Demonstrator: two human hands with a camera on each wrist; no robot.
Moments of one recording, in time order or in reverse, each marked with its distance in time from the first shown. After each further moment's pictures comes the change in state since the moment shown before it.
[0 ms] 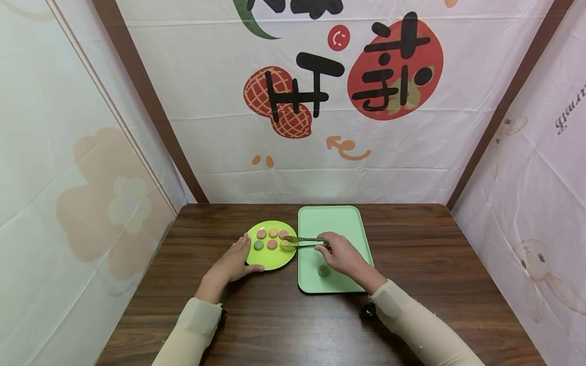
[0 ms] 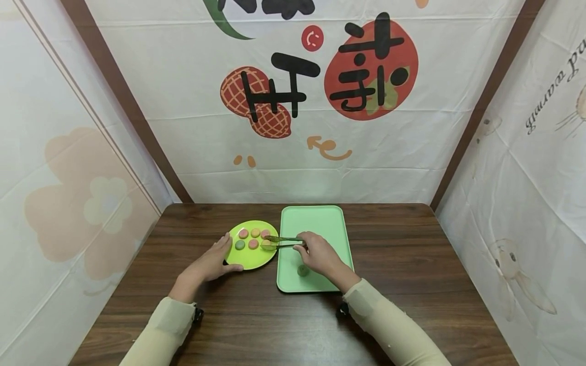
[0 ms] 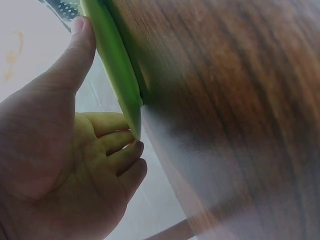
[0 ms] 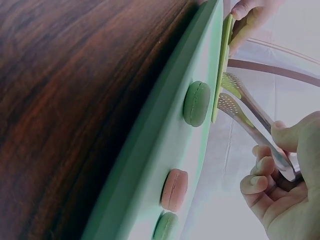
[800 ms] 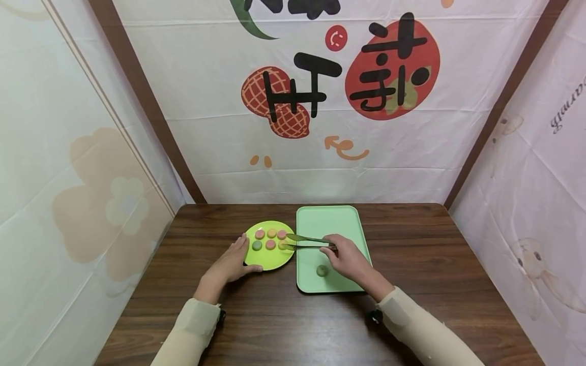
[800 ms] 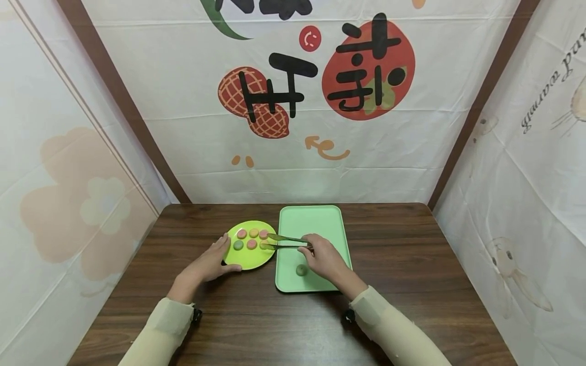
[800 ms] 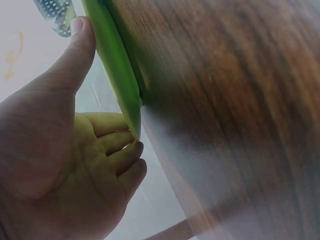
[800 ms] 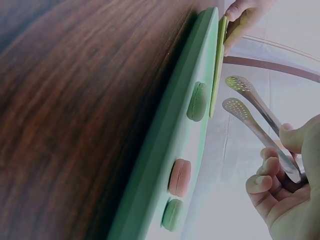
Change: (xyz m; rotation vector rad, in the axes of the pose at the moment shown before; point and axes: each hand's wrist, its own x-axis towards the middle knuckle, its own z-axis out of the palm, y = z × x) left_hand 0.001 0.000 0.001 -0.009 -0.002 -0.007; right_hand -0.022 0.007 -0.005 0.097 0.074 0.024
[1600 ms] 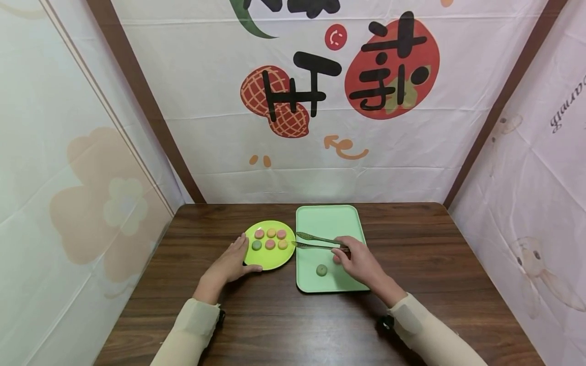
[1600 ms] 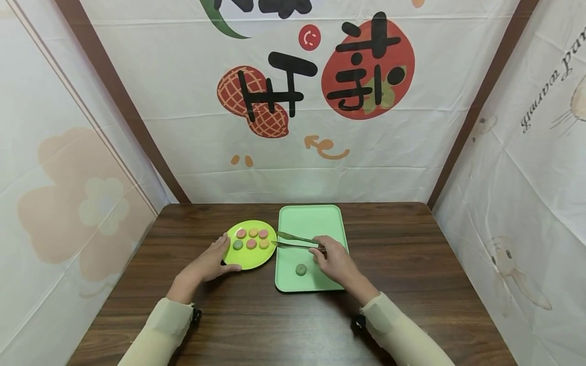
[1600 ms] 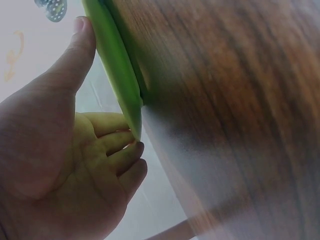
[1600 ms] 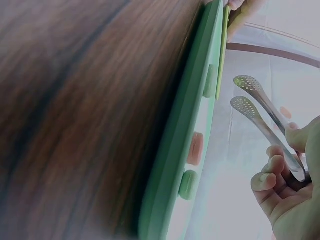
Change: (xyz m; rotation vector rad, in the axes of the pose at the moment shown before) left_hand 0.002 -0.003 0.000 0.011 0.003 0.015; right_hand -0.021 0.012 -0.017 0.027 0.084 -0.019
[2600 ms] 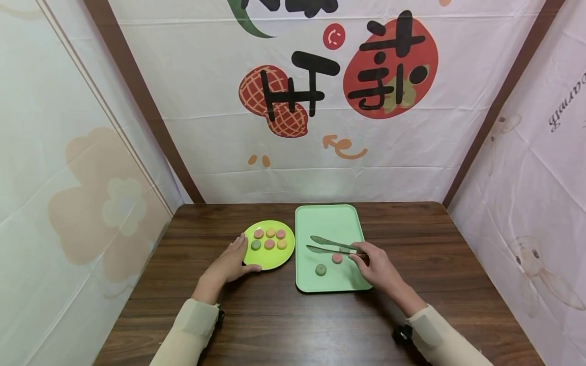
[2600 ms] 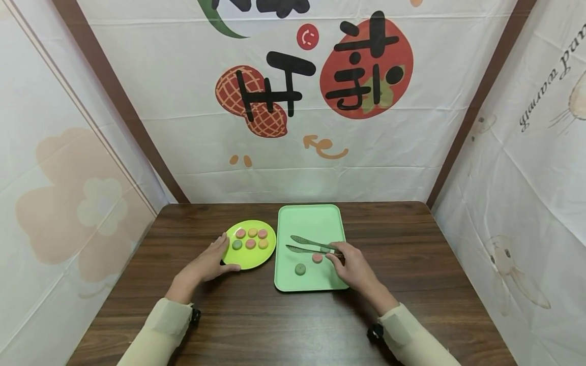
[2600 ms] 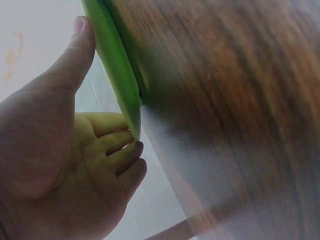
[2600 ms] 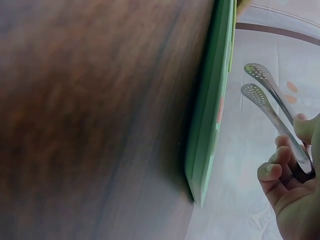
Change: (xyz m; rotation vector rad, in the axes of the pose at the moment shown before) left_hand 0.001 0.001 0.000 -0.004 -0.004 0.002; right_hand -0.034 0.022 -0.028 -0.035 0.064 -0.031
